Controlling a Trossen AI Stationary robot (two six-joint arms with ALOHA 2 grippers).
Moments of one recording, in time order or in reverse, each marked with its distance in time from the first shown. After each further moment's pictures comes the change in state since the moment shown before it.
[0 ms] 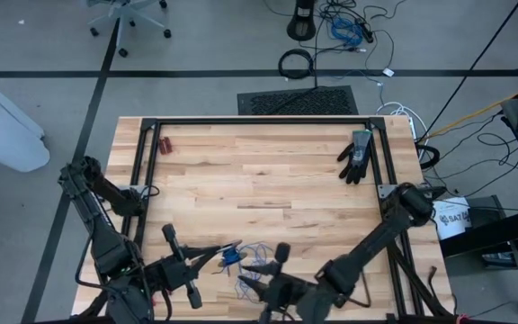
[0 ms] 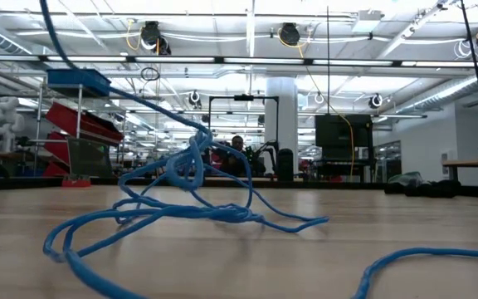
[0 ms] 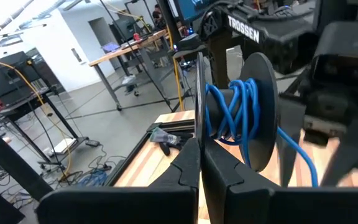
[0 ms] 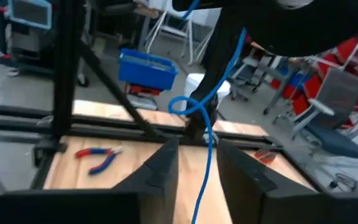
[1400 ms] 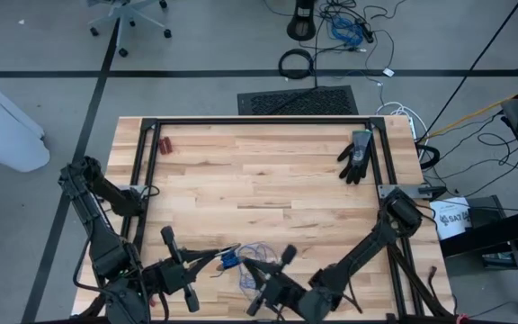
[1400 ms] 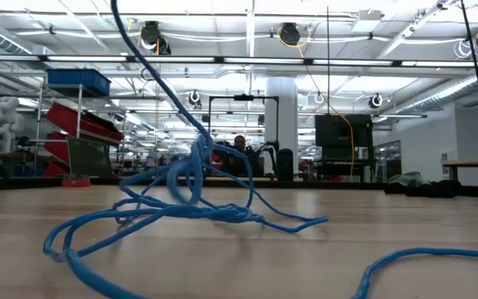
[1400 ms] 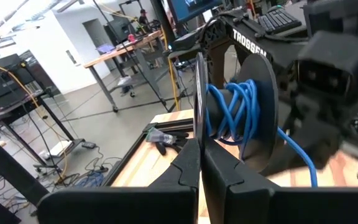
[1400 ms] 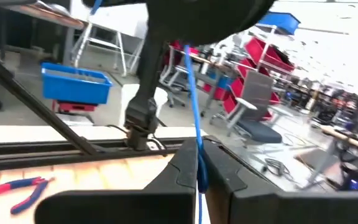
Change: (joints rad) left arm -0.017 0.002 0.000 -0.006 0.003 0.000; right arm 0.011 0.112 0.000 0.426 0.324 -0.272
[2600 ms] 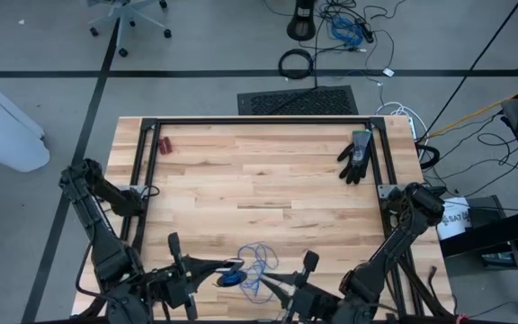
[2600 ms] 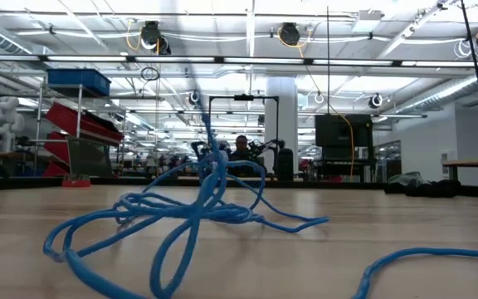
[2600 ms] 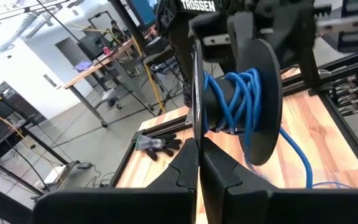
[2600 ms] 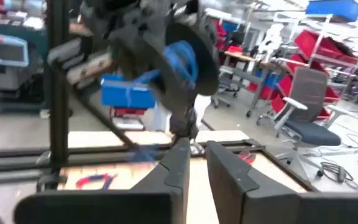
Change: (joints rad) left arm -0.007 0.026 0.000 -0.009 0.097 0.142; right arm 0.114 -0.181 0.000 -0.371 -0.096 0.284
